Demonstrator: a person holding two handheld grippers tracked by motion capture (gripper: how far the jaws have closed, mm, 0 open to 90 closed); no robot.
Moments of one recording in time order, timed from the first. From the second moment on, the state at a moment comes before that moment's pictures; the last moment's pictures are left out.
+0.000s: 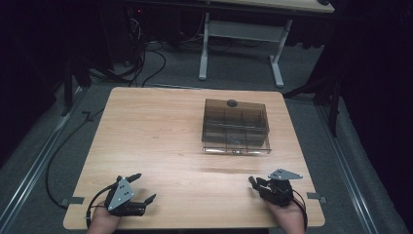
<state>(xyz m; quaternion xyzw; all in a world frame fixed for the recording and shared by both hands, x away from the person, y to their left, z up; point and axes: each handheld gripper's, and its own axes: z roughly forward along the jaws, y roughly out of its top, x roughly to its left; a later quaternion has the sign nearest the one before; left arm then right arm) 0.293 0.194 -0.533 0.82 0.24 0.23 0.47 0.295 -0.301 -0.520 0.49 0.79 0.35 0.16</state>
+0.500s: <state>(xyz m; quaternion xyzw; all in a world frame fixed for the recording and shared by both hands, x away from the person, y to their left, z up) 0.293 0.195 -0.533 0.82 0.23 0.23 0.47 0.306 -0.299 -0.500 0.50 0.82 0.24 0.11</state>
